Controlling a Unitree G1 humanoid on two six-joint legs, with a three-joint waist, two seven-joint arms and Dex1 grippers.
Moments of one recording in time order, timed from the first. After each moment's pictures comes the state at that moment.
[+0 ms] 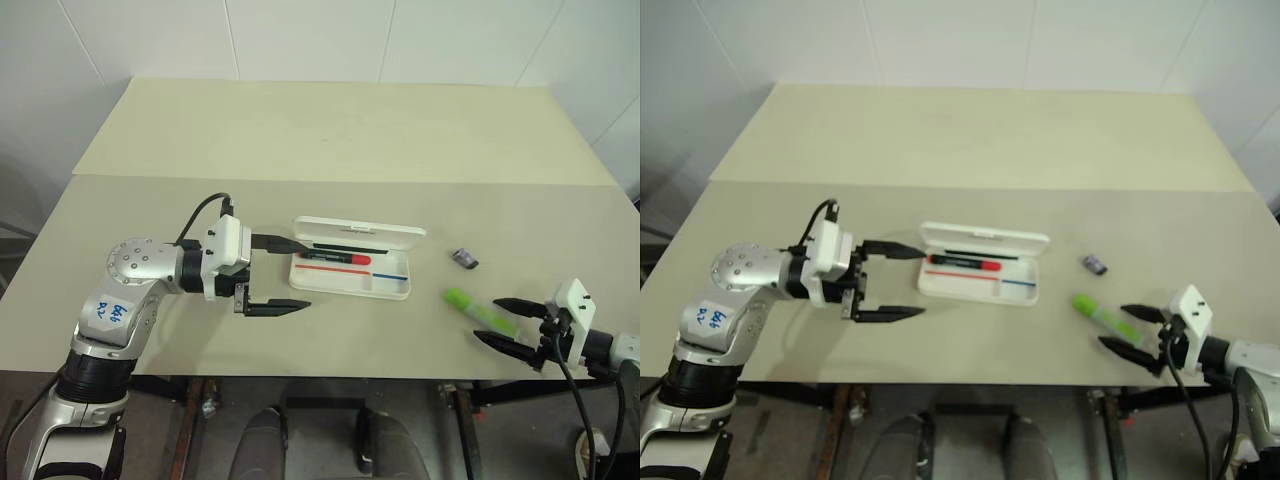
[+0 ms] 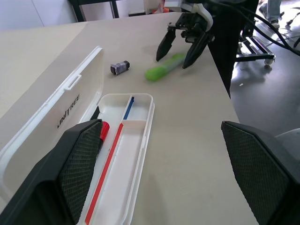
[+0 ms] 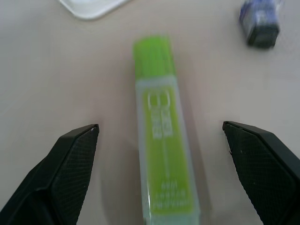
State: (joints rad) left arm -0.47 0.66 -0.02 -0.22 -0.43 0.32 -1.17; right arm 0.02 -0.84 -0.28 0.17 0.43 0.17 1.14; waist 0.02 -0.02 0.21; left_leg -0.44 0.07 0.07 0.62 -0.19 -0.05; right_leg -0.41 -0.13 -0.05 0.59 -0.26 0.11
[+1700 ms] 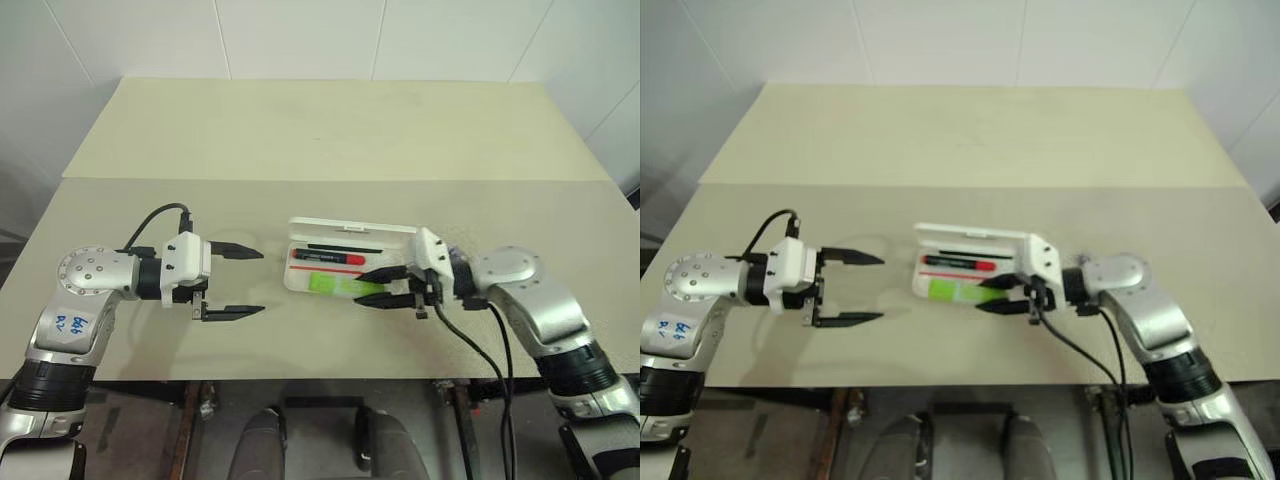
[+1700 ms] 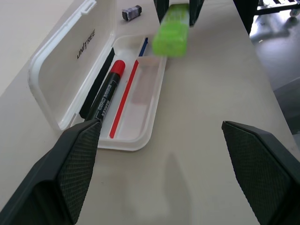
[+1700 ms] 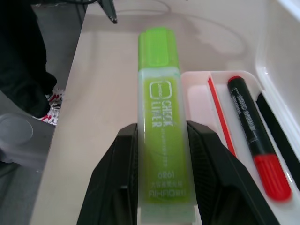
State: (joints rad) left arm -0.37 0.81 0.04 -0.07 -0.37 0.09 -1.22; right arm -0.54 -0.65 0.23 -0.08 0.37 0.34 1.22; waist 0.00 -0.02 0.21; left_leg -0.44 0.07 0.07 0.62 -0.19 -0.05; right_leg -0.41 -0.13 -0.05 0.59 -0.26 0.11
